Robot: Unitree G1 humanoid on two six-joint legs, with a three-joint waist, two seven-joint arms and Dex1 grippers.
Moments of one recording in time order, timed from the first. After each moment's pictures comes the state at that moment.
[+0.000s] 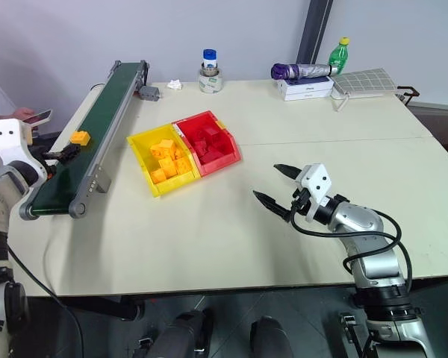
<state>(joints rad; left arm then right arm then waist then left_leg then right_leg) -0.63 0.76 0.38 0.38 -0.40 0.64 -0.37 -0.28 -0.55 -0.06 -0.06 0.36 0.09 0.83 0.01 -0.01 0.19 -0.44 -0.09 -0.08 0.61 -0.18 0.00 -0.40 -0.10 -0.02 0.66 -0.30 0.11</state>
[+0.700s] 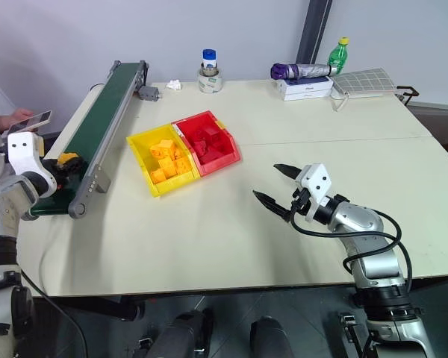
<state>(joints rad) -0.58 0.71 0.41 0.34 -0.41 0.72 -0.33 -0.28 -0.55 -0.06 -0.06 0.36 0.09 0.83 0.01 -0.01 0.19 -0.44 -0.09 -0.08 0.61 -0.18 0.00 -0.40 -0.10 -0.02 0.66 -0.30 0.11</state>
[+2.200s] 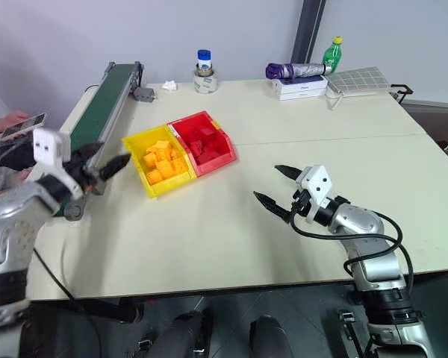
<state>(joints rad) -0.20 0.68 0.34 -0.19 -0.50 0.52 -0.65 -0.27 -0.55 -0.06 -0.08 0.36 0.10 0.82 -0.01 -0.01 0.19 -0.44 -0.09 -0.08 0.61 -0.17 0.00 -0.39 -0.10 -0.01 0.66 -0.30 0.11</state>
